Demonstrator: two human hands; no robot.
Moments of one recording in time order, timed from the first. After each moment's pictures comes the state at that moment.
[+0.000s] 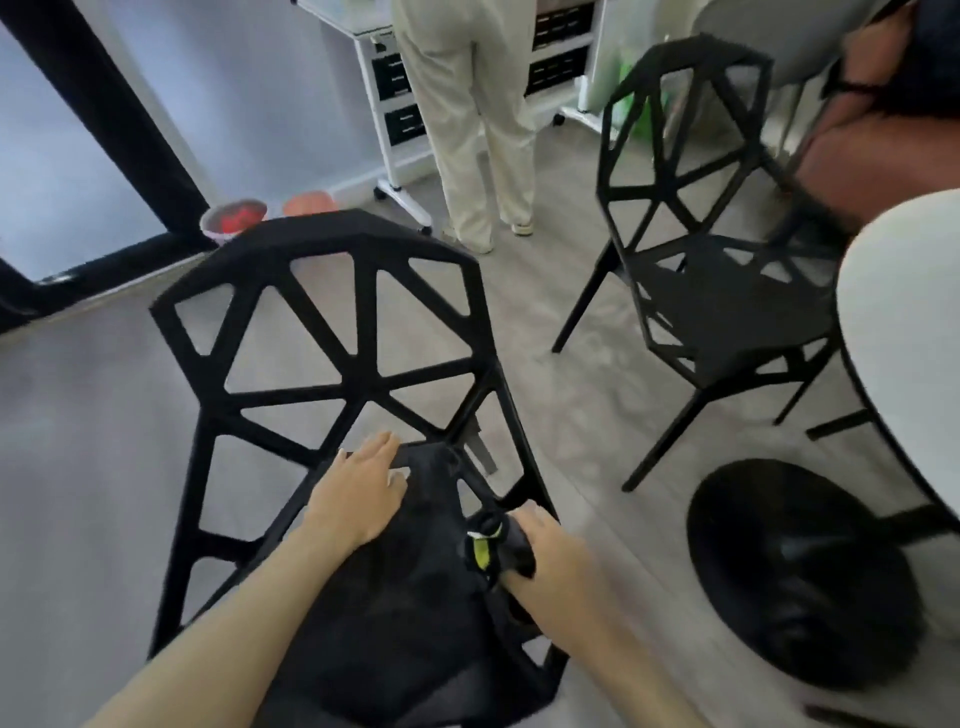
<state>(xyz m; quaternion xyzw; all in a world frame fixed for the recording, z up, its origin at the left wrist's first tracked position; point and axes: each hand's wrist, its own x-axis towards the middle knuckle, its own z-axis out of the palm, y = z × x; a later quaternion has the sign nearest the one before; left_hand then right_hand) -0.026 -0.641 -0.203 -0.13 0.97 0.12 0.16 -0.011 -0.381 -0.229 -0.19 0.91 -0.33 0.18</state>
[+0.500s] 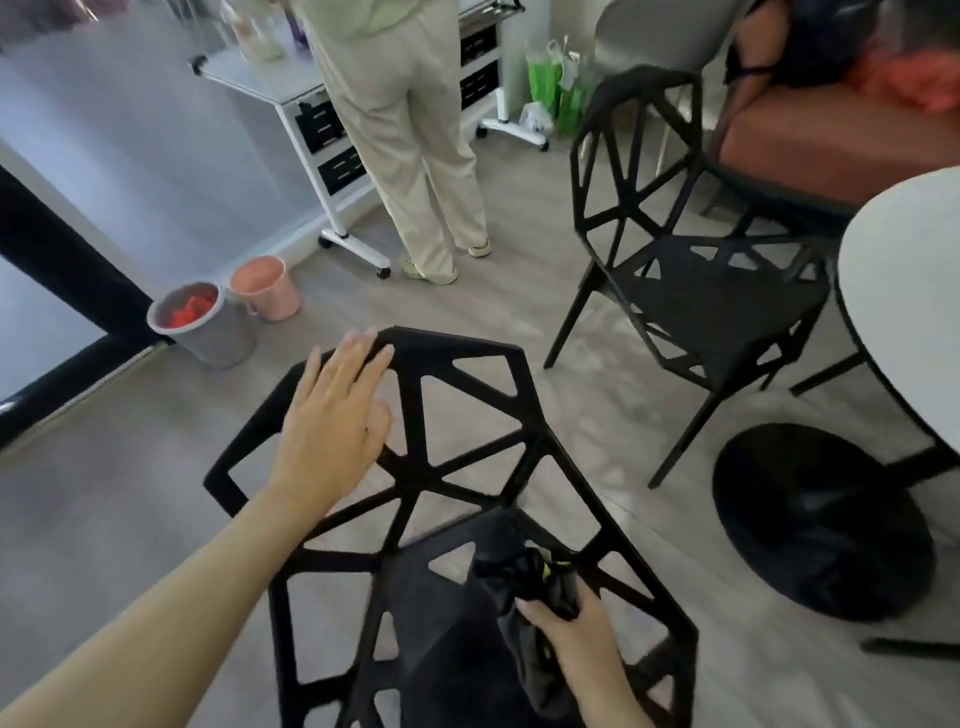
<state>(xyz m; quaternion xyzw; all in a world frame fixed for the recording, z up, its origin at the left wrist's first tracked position) -0.159 -0.779 -0.064 0.13 0.98 0.02 -0.14 -0.002 -0.514 -0.216 0.28 0.64 -0.68 0.22</state>
